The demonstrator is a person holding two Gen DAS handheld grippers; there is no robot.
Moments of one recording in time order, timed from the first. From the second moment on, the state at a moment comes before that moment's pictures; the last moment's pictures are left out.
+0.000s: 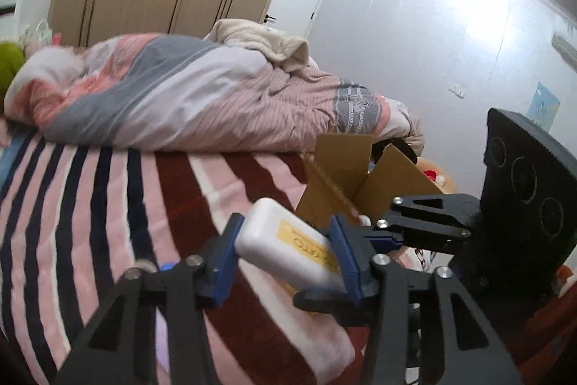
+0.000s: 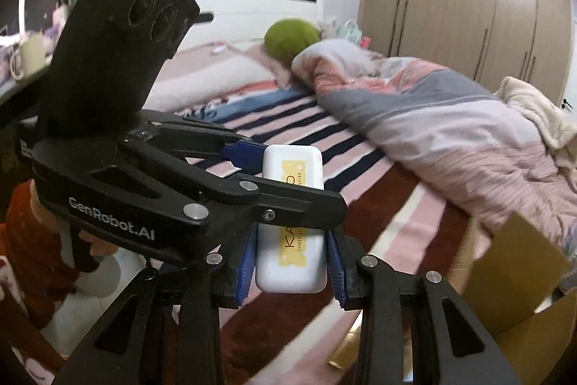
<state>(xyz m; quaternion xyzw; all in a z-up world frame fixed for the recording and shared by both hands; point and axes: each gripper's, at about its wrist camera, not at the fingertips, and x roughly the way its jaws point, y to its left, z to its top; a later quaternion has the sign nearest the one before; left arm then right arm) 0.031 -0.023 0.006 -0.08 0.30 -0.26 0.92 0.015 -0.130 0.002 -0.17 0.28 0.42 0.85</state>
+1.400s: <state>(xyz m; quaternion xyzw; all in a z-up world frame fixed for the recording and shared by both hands) 0.027 0.041 0.005 -0.05 0.31 -0.13 0.94 0.028 -0.111 -0.009 -0.12 0.36 0.45 0.81</state>
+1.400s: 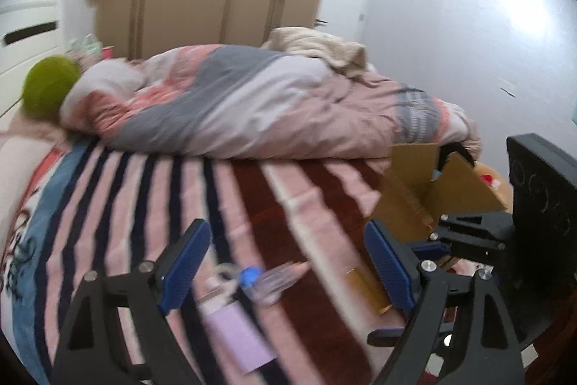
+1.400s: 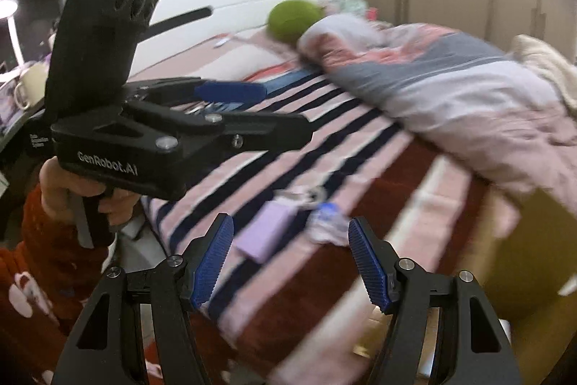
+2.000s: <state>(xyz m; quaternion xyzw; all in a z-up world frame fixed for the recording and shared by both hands) -0.005 0.143 -0.094 -0.11 0.36 -0.08 0.92 0.043 0.006 -0.144 -0.16 0.45 0.39 0.79</state>
